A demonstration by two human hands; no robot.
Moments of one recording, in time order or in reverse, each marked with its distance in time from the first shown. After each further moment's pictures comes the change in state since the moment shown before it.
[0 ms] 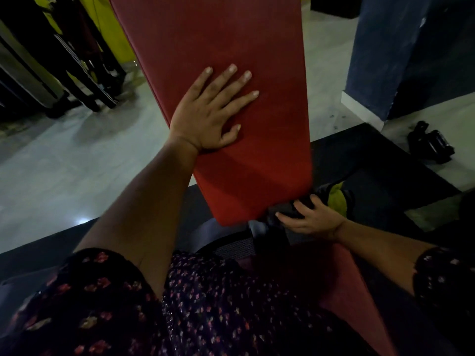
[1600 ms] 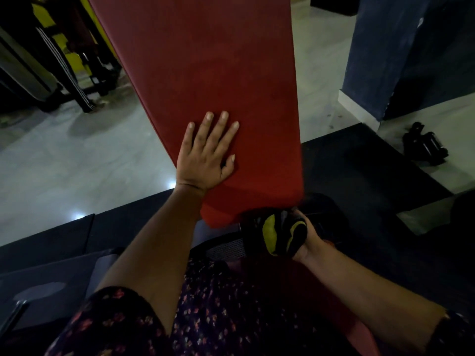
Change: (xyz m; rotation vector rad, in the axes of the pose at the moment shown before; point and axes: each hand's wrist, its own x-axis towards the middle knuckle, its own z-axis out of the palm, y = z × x) left_hand -0.055 0.085 0.019 0.053 0.005 -0.373; right_hand 0.041 -0.047 -0.027 -2.278 -0.162 -1.983
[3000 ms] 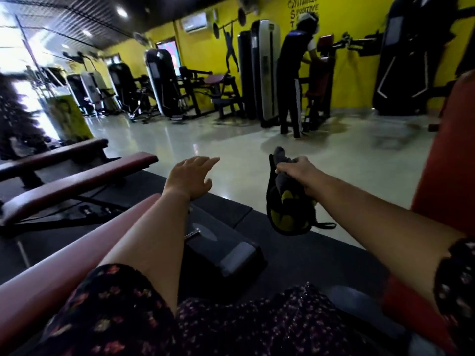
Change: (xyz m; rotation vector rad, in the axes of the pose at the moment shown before) left_hand -0.170 -0.302 -0.325 0.425 -0.958 -0.844; right_hand -0.068 0.036 0.494 -1.178 -0.596 -0.330
